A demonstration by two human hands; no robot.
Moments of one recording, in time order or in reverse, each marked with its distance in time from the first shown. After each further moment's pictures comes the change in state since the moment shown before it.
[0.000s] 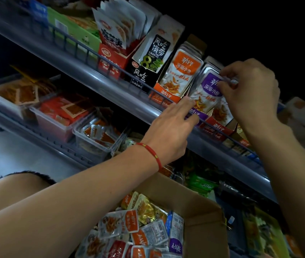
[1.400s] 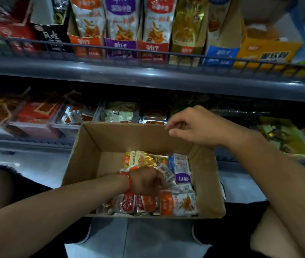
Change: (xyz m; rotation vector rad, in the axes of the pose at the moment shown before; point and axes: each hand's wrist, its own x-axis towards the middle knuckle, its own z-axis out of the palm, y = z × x) left_hand -0.172 0.044 0.105 -0.129 -1.364 -0.043; right_hand -0.226 0.039 0.000 0.666 -0.857 0.065
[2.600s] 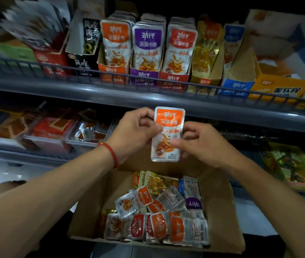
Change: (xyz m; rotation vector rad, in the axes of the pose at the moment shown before) left_hand -0.075 0.011 -0.143 -0.913 0.845 0.115; right_hand 0.011 -0.033 0.004 0.675 0.147 0.133
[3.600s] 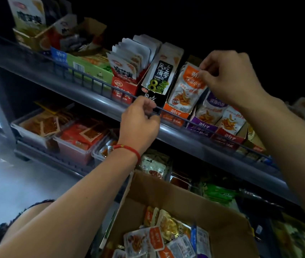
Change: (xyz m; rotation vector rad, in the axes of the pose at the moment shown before) left_hand 0.020 0.025 -0.126 0.130 0.687 0.161; right_hand 0.171 -0.211 0.002 -0.966 0.539 -0.559
